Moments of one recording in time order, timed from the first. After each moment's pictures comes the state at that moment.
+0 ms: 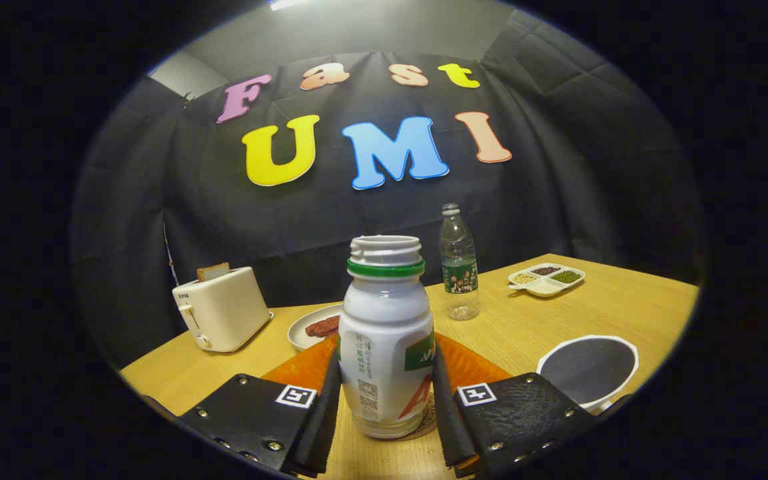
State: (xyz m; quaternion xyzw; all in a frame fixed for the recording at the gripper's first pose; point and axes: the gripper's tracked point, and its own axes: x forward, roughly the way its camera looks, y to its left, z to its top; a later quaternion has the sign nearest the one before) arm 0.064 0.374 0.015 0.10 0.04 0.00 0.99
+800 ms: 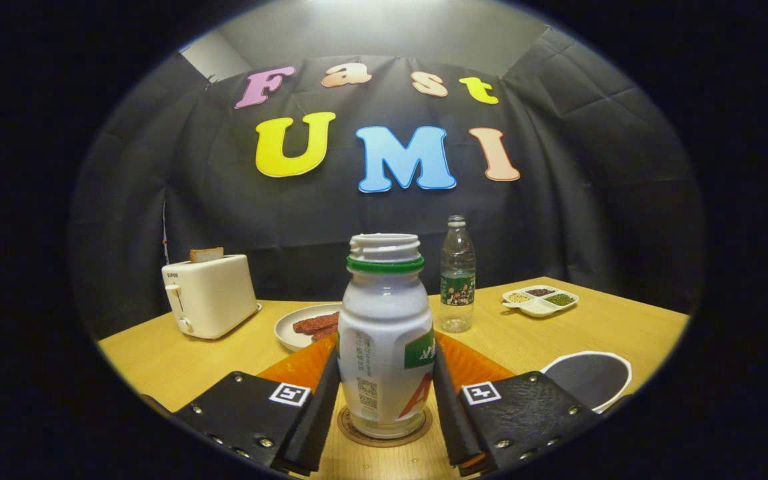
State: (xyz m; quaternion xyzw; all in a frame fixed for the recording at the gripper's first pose) arm 0.069 0.372 0.014 0.07 0.03 -0.01 1.00
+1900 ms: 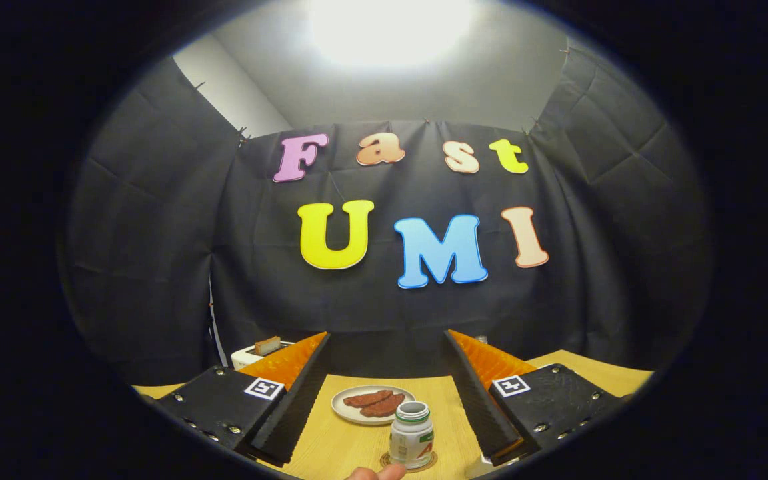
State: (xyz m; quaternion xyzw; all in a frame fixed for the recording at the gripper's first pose) arm -0.015 0.383 0.228 0.04 -0.12 0.06 0.99
